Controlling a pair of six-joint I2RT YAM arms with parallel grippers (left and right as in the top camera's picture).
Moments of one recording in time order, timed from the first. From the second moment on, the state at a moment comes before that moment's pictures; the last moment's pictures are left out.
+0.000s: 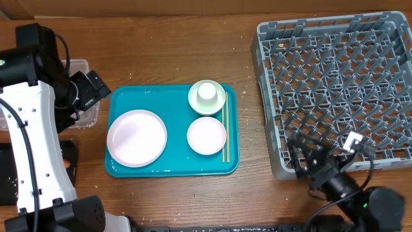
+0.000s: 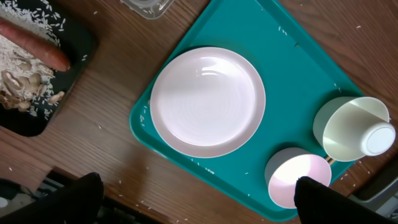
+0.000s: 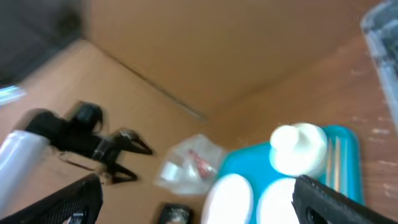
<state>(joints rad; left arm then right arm) 0.24 1.65 1.88 -1.65 0.07 -0.47 0.01 0.27 0.56 -0.33 -0.64 0.87</state>
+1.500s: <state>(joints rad) 0.24 1.65 1.88 -1.65 0.07 -0.47 0.88 1.87 1.45 -0.74 -0.02 0.56</state>
